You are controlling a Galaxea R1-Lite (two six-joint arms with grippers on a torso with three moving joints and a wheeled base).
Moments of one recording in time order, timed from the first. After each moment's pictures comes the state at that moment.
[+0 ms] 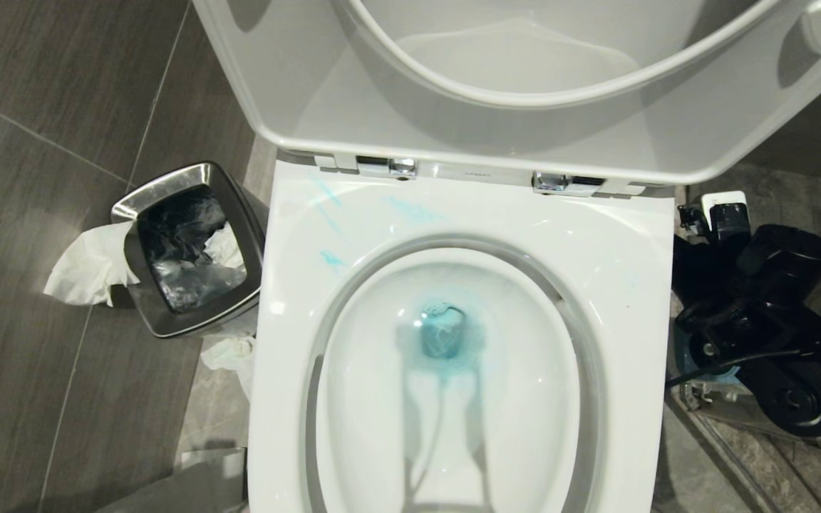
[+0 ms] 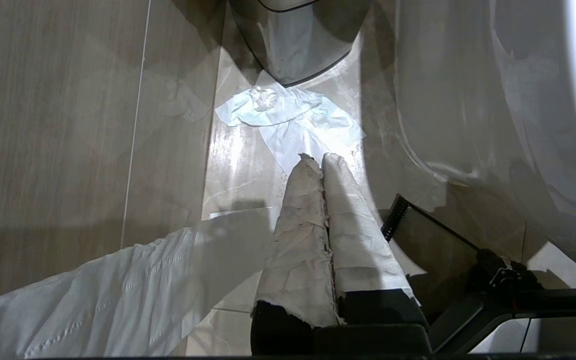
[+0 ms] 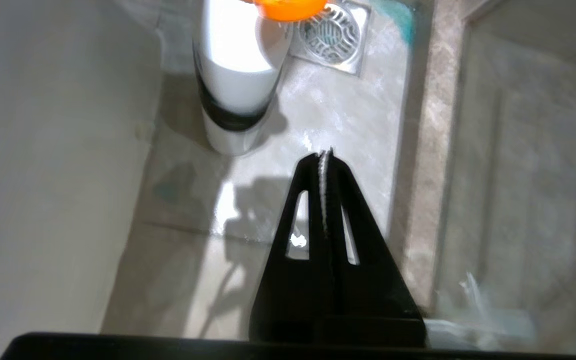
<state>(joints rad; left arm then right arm) -0.01 0.00 0.00 0.01 0.00 0.00 0.16 1.89 -0.72 -1.30 -0.30 -0.16</state>
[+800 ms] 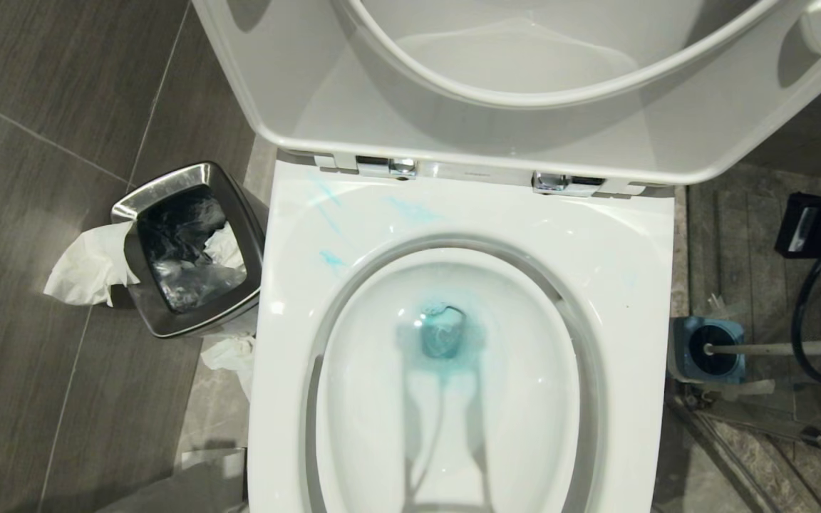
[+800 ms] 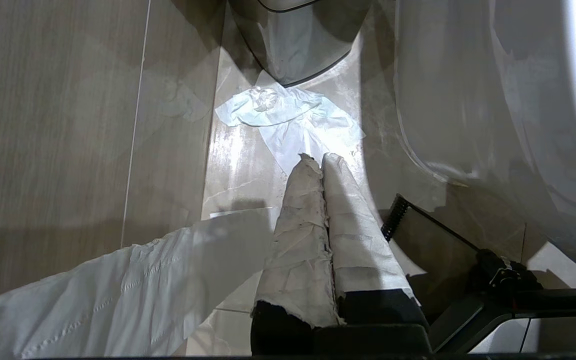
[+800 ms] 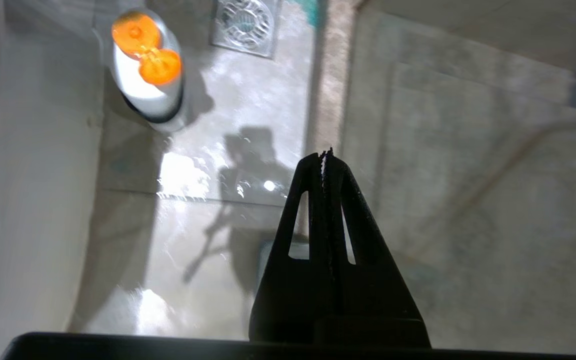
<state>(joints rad) -0.01 0.00 0.00 0.01 0.00 0.00 0.08 1.35 -0.85 -0.48 -0.35 -0.12</state>
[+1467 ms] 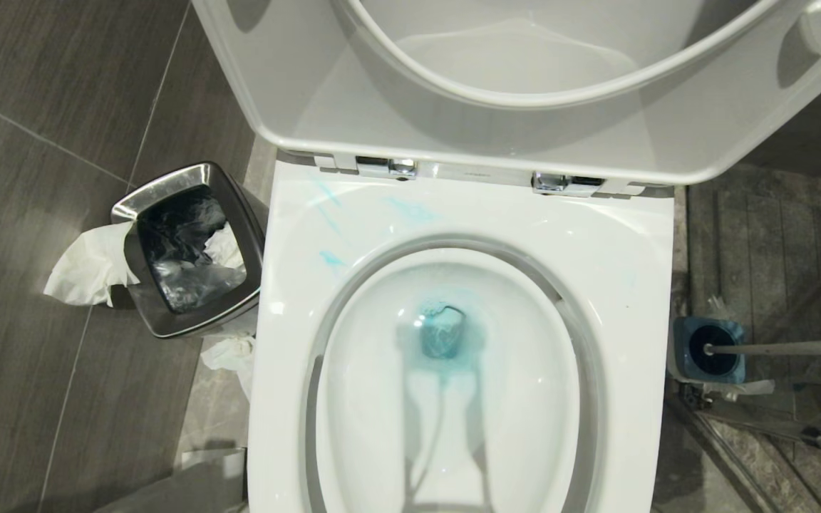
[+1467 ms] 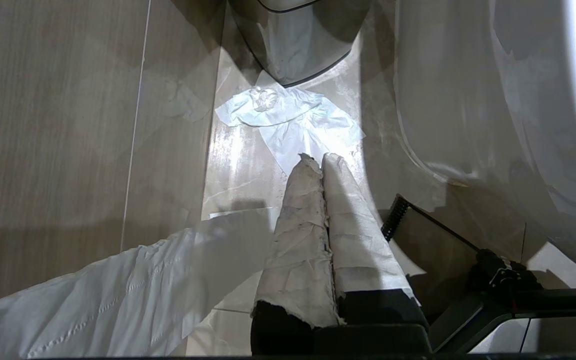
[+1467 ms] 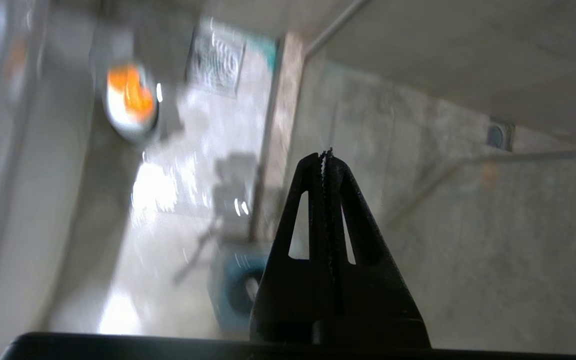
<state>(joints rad) -0.01 0.00 0.00 0.01 0.00 0.00 -0.09 1.05 -1.00 -0.08 -0.18 -0.21</state>
